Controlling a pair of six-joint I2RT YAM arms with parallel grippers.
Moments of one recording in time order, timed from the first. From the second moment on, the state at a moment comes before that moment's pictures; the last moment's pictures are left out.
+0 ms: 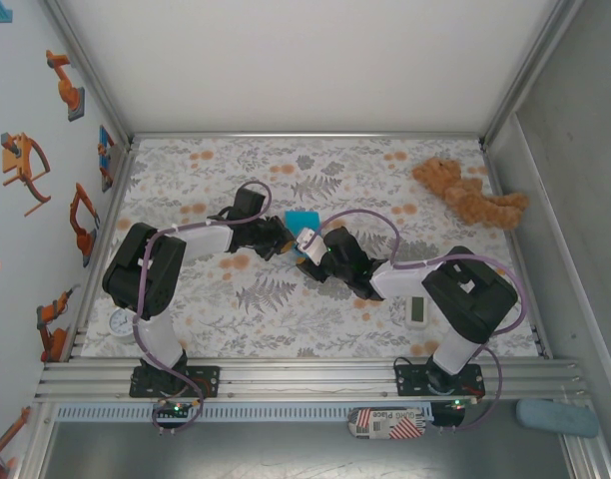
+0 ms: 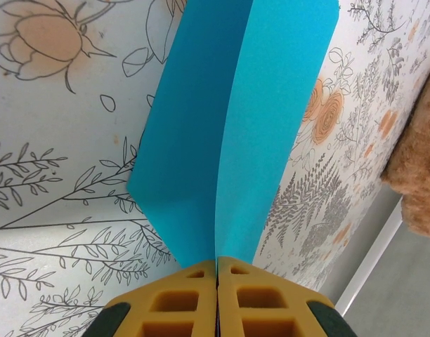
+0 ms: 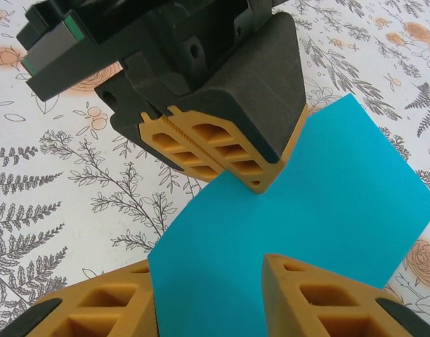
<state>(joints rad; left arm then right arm) -0.54 1.82 1.00 -0.11 0.50 -1.17 0.80 1.68 0.69 0.41 -0.10 -0.24</state>
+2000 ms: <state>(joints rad) -0.52 2.06 1.35 -0.50 0.39 -0.81 0.76 1.75 0.76 0.23 -0.39 0.18</state>
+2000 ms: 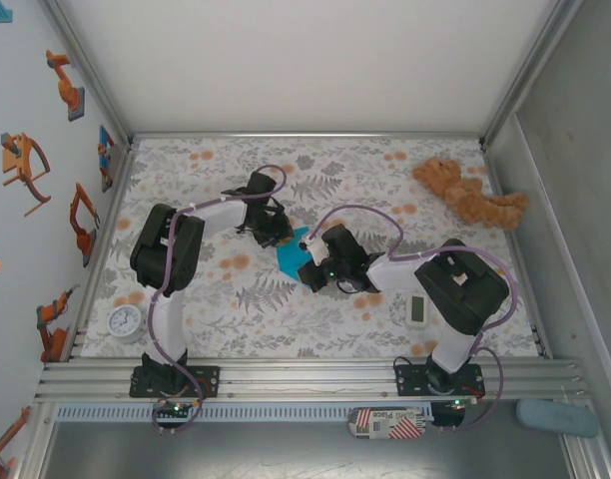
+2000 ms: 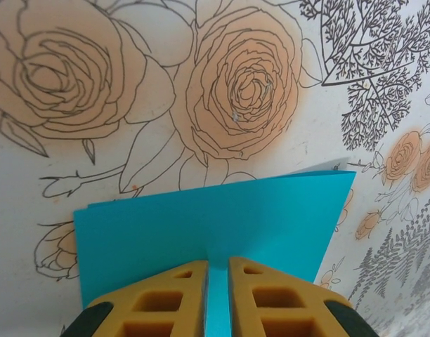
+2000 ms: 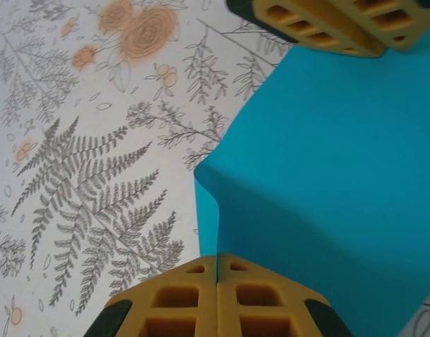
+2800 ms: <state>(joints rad) -0.52 2.07 1.37 -0.53 0.39 -0.77 0.74 1.77 0.83 0.10 -0.26 0.24</state>
